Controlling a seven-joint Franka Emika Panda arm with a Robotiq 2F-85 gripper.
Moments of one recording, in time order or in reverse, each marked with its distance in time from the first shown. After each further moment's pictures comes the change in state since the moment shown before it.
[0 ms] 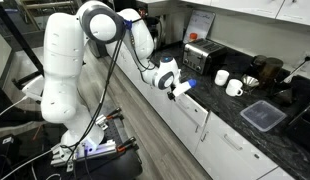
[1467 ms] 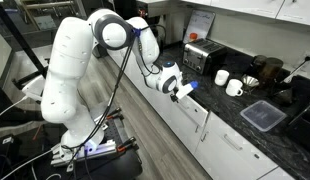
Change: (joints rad) arm 0.003 0.114 -0.016 0.088 -0.056 0.067 0.000
